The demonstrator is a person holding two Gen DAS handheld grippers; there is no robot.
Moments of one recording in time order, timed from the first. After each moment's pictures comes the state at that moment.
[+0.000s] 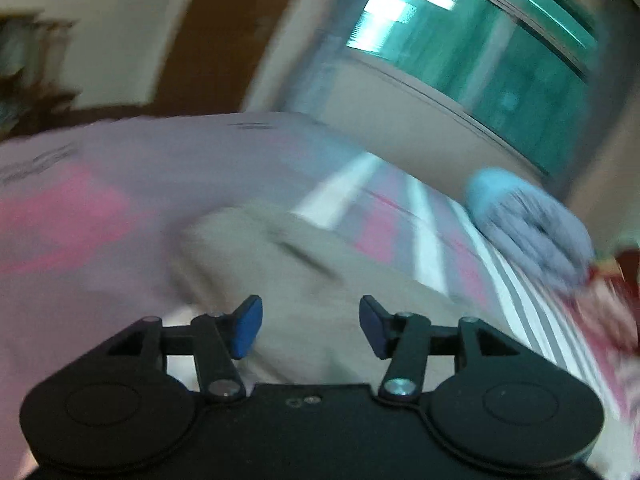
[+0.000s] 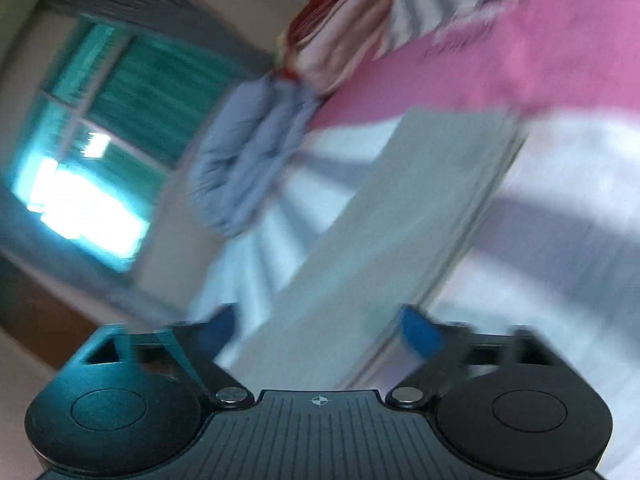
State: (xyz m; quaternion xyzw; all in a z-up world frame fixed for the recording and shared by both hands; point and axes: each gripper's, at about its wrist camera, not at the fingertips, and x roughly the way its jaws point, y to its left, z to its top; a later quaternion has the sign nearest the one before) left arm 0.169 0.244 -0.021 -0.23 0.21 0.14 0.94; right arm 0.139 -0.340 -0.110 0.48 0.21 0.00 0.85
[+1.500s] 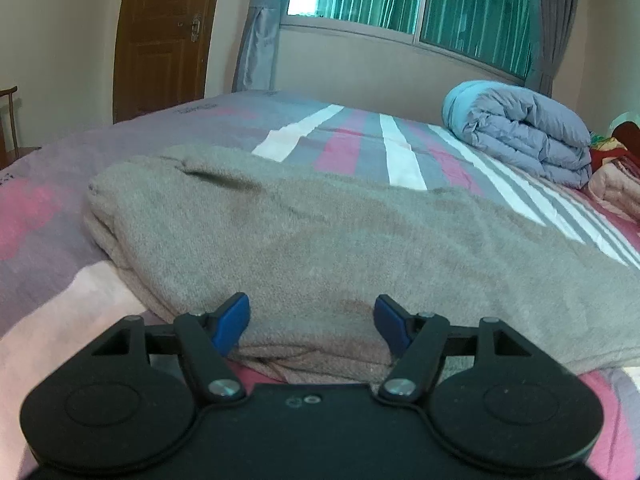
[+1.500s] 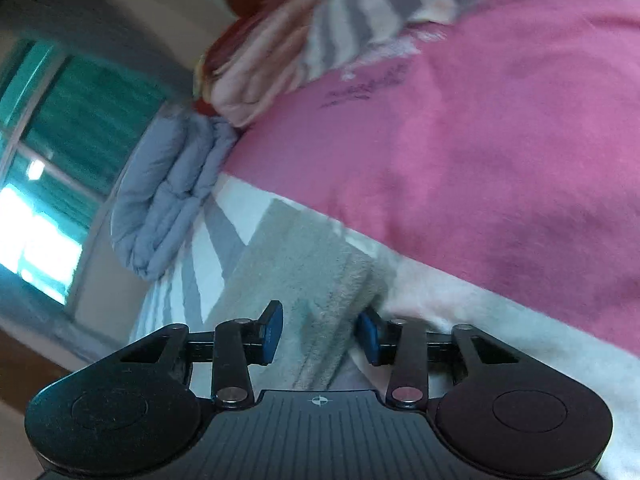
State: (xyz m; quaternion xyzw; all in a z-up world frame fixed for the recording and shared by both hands) left arm 0.196 0.177 -0.066 -0.11 0.26 0.14 0.95; right arm 0.181 -0.443 -0.145 0.50 0.23 -0.07 0.83
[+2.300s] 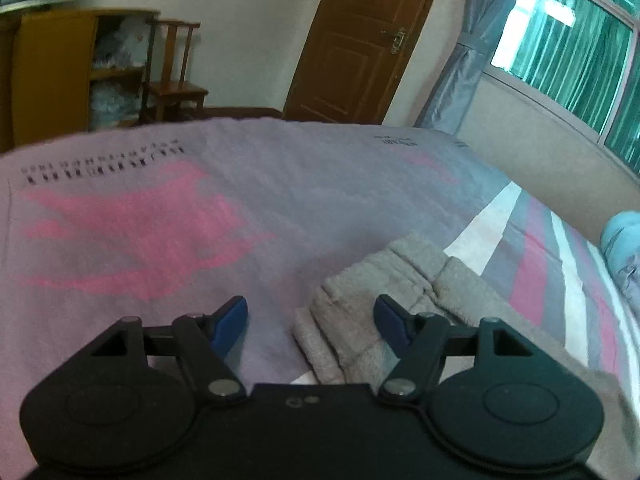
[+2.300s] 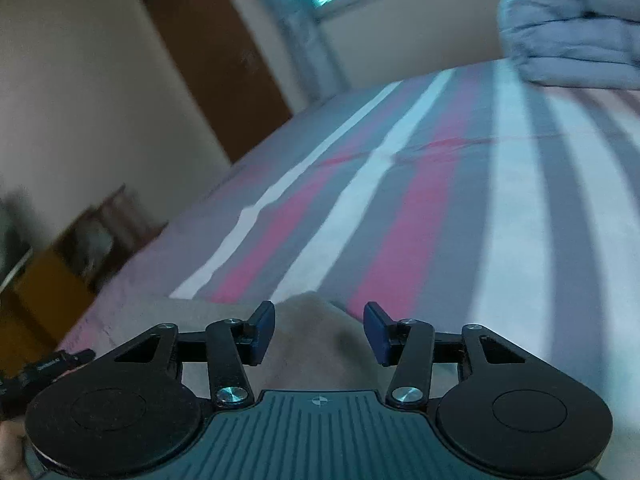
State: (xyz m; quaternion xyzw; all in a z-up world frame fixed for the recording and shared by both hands) left arm 0.210 0.312 -0.046 -0.27 0.22 0.37 0.86; right arm 0.393 0.011 -0.053 0.10 0.33 0.38 0.86
